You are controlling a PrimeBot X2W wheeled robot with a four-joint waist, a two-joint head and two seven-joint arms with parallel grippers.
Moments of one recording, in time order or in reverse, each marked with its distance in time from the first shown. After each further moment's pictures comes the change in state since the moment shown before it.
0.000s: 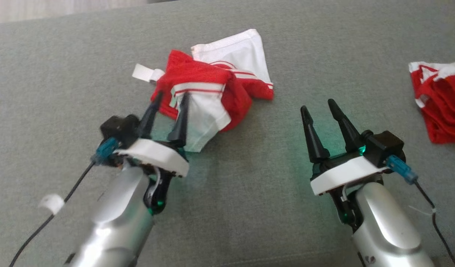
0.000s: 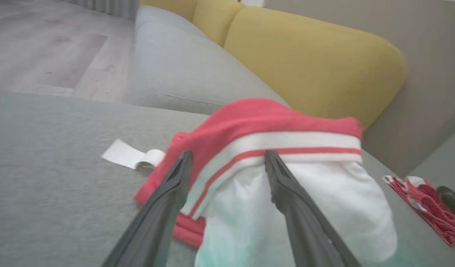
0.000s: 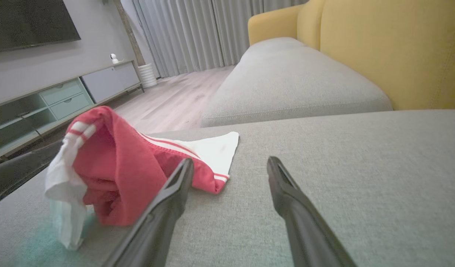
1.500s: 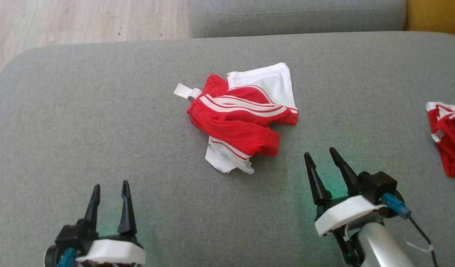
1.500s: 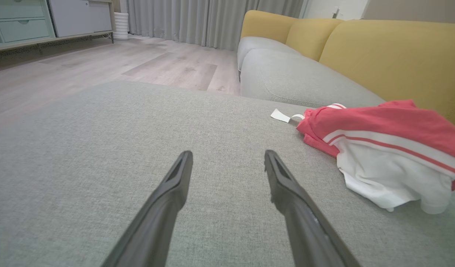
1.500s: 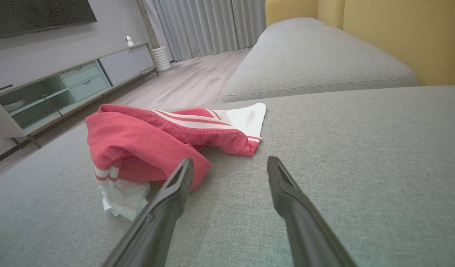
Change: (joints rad) left arm 0.587 -0.050 0.523 -0.326 0.445 0.036 -0.003; right arm 0.151 0.005 -0.030 0.067 -0.013 0.000 0.000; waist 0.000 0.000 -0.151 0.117
